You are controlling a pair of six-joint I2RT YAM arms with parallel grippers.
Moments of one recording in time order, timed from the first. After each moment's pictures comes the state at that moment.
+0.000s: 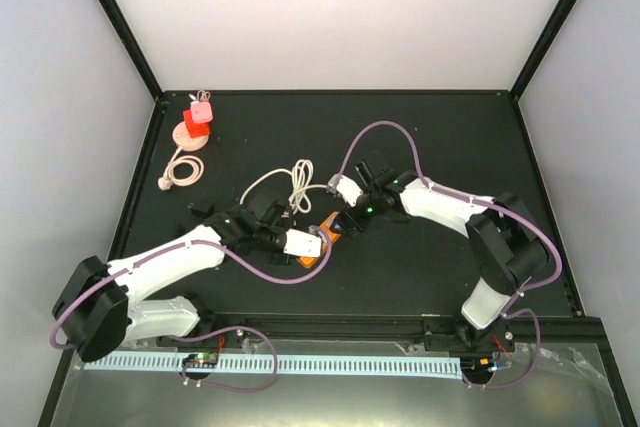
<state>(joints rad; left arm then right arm) -0.73 1.16 0.67 -0.45 0.32 0.89 0.64 1.68 1.03 -0.43 -0.47 -0.26</state>
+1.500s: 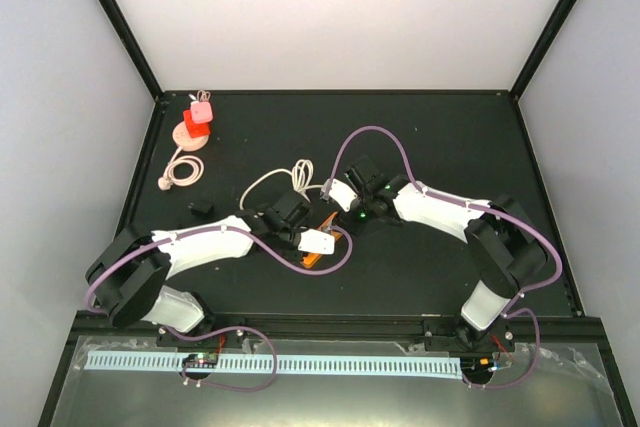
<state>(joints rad) -0.81 1.43 0.72 -0.34 0.06 0.85 0.73 1.68 1.04 -0.45 -0.30 -0.26</state>
